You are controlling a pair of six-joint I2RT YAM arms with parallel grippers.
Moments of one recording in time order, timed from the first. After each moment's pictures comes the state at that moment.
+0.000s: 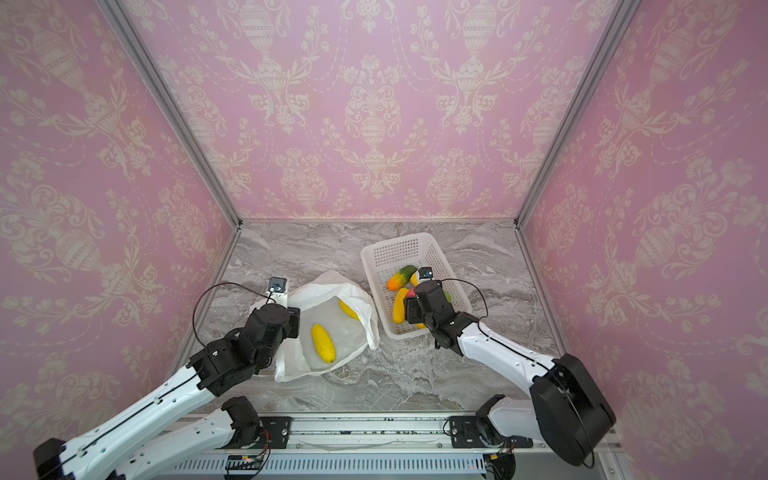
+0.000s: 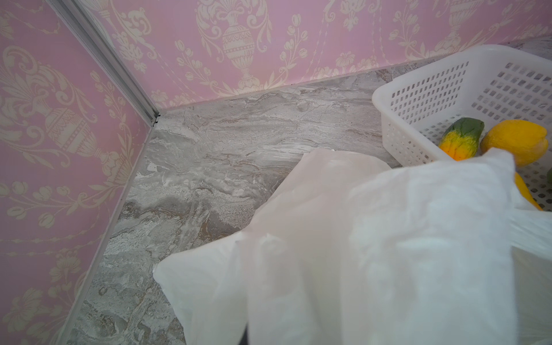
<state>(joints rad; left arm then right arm) -0.77 0.79 0.71 -0.54 -0.69 -0.29 0.57 1.33 0.68 -0.10 0.21 0.40</state>
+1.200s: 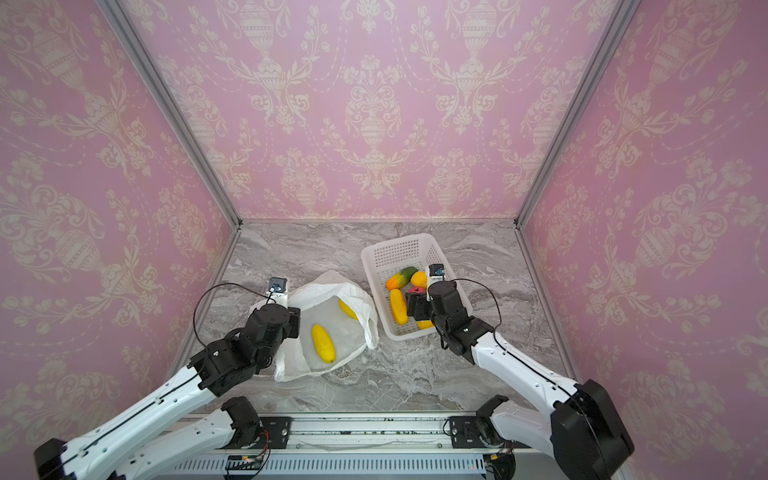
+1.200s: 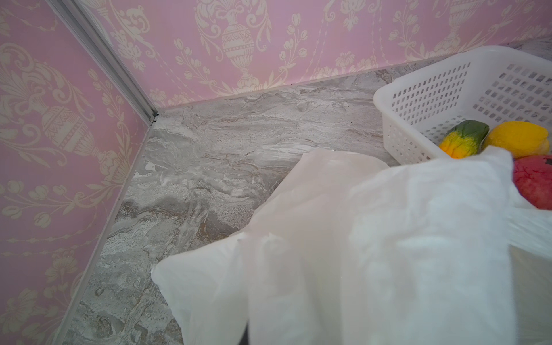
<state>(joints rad) -0.76 0.79 0.70 -0.52 -0.68 -0.29 0.53 1.14 0.63 -0.05 0.16 0.39</state>
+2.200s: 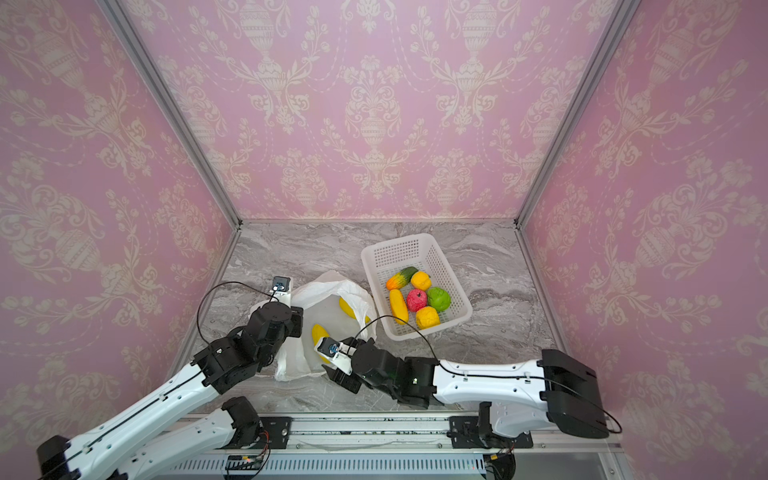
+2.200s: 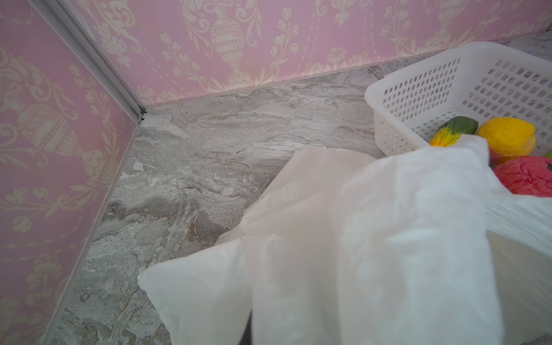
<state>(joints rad) -0.75 0.81 0.70 -0.50 -0.64 -0.28 1.32 1.36 0.79 0.11 0.27 -0.05</state>
